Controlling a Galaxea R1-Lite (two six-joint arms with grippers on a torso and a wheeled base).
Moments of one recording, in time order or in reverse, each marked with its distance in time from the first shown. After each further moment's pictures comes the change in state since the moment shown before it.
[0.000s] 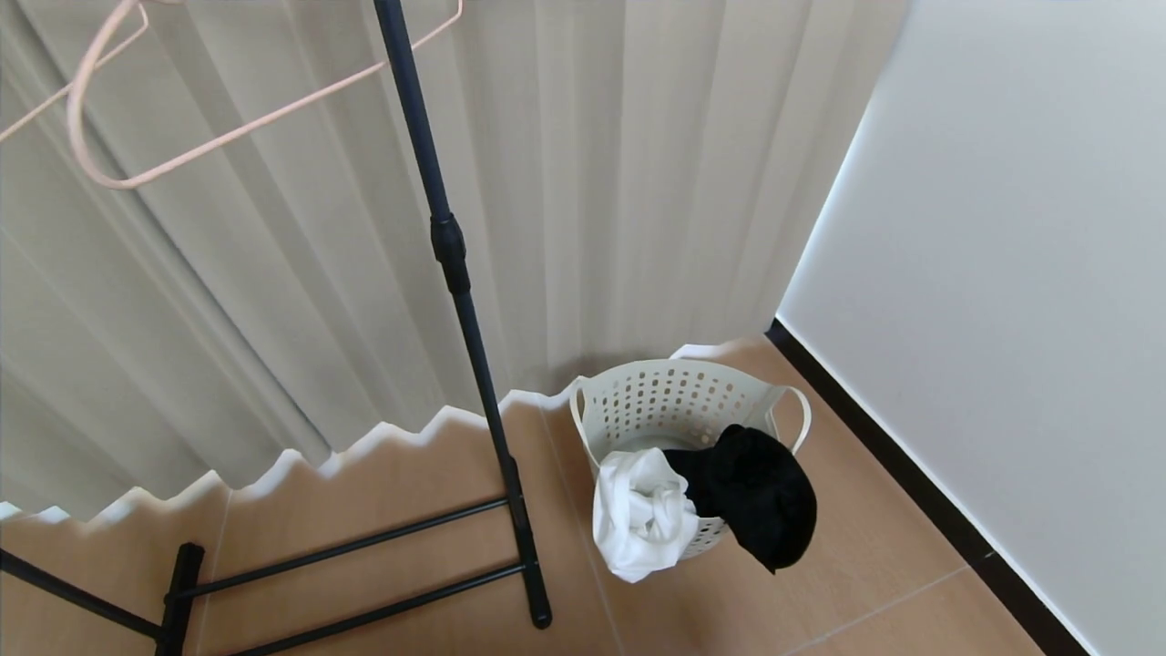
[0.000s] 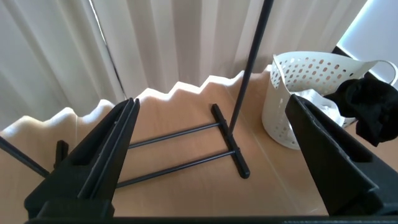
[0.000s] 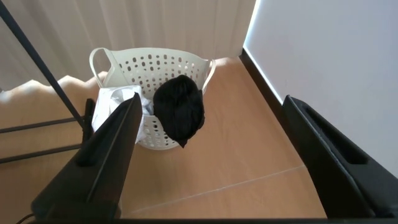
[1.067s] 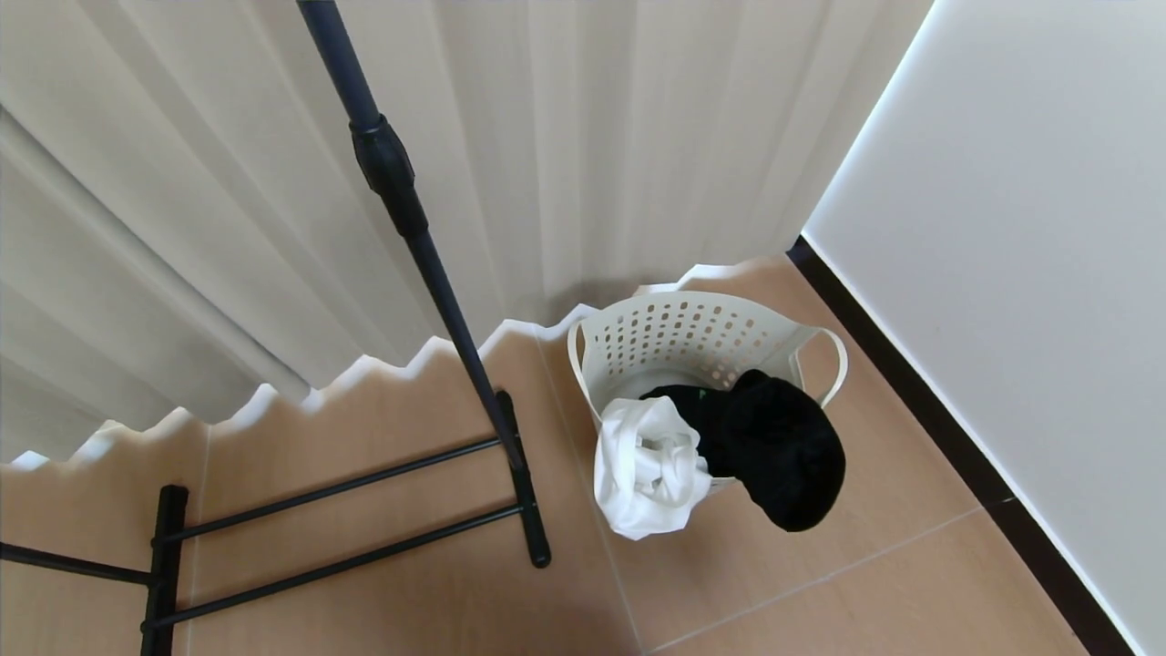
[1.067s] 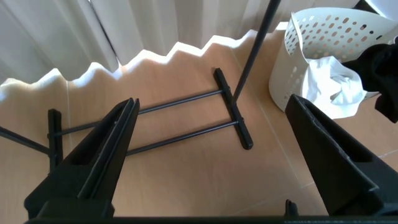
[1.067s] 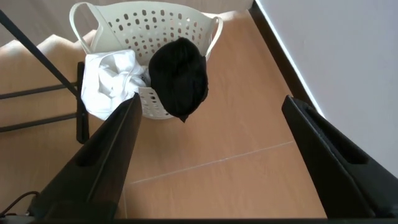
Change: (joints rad) left arm 0.000 0.000 0.000 0.000 0.000 -0.001; right arm 0.000 0.000 0.000 0.000 0.000 0.000
